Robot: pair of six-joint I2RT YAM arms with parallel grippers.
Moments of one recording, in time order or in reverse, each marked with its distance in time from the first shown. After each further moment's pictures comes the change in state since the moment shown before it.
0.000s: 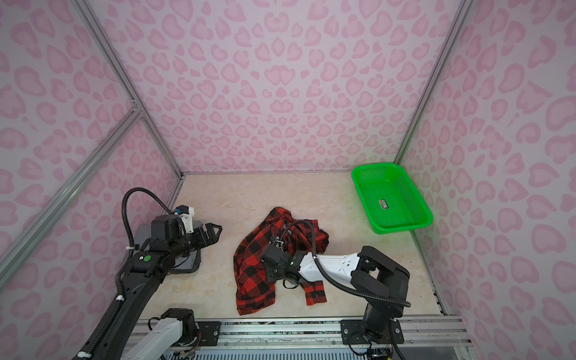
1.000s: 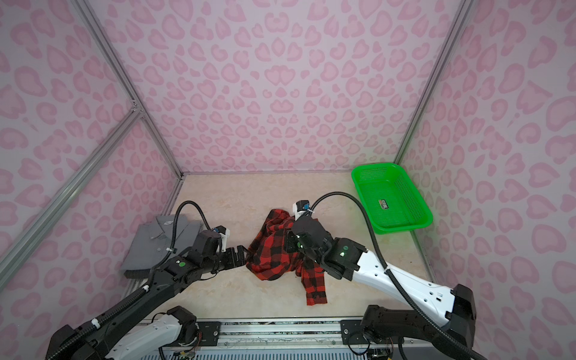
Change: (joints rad) left arm -0.460 0.118 -0.215 0.164 -0.064 -0.266; right arm -0.143 -0.578 0.122 -0.203 0.161 -0.135
